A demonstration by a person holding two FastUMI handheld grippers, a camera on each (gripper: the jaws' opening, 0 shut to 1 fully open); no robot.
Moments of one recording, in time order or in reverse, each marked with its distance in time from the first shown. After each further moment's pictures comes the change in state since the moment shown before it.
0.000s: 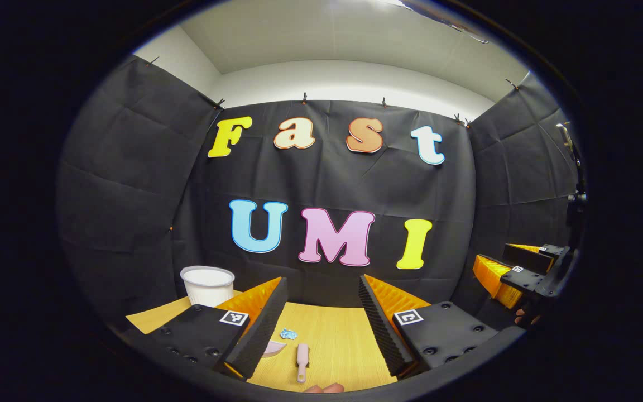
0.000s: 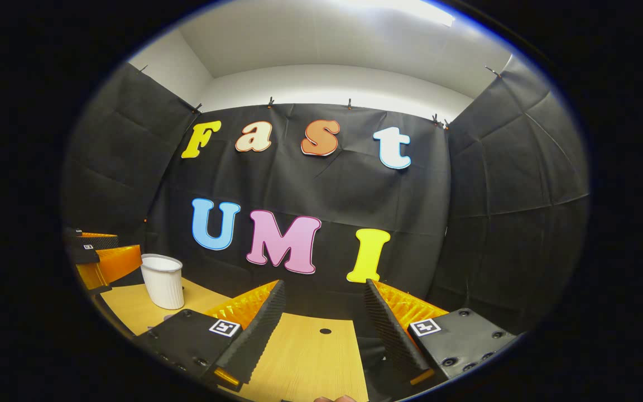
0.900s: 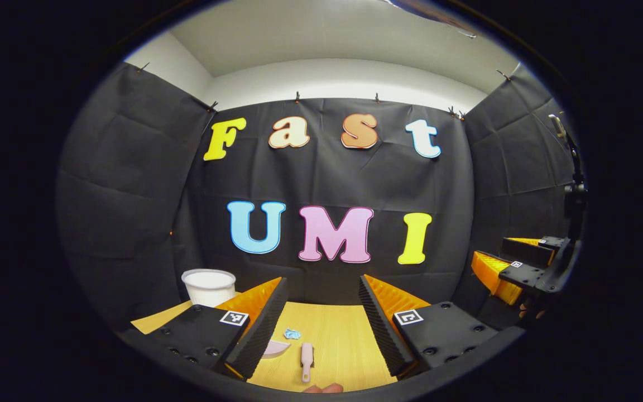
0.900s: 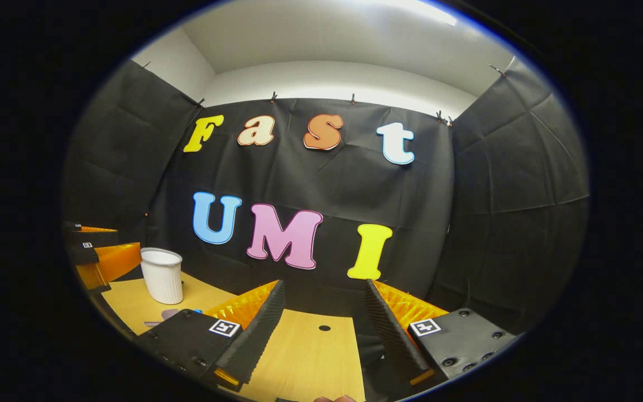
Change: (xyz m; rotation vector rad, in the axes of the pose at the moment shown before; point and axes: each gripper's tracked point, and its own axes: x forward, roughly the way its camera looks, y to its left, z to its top) left arm 0.012 0.000 -0.015 0.027 0.024 0.005; right arm 0.015 0.001 -0.020 -0.021 0.028 0.024
